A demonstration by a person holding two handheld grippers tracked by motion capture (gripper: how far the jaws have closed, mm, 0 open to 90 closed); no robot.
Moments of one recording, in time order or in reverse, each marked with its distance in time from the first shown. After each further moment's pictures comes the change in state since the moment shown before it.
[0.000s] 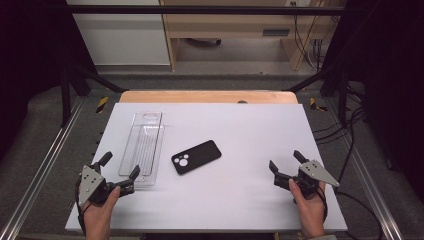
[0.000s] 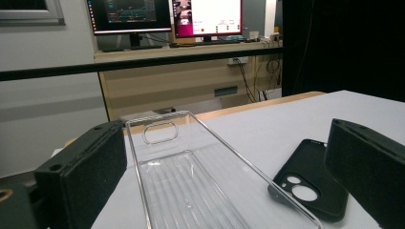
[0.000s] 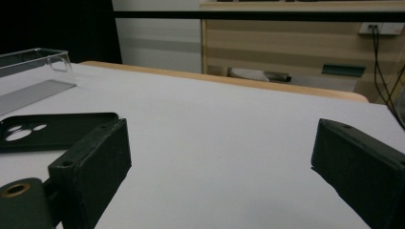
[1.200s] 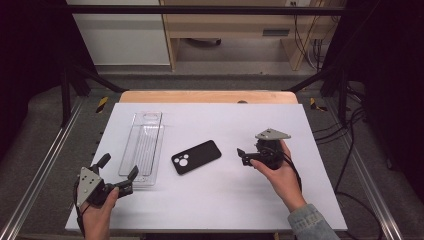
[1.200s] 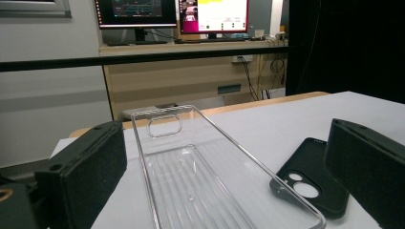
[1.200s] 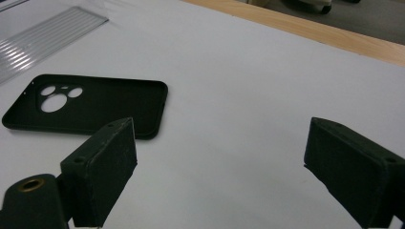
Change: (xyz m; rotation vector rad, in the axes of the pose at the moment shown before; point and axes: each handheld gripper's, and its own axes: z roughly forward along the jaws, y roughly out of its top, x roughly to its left) left arm 0.001 -0.002 -0.004 0.012 0.020 -0.028; right arm 0.052 0.059 0.091 0.405 0.144 -0.075
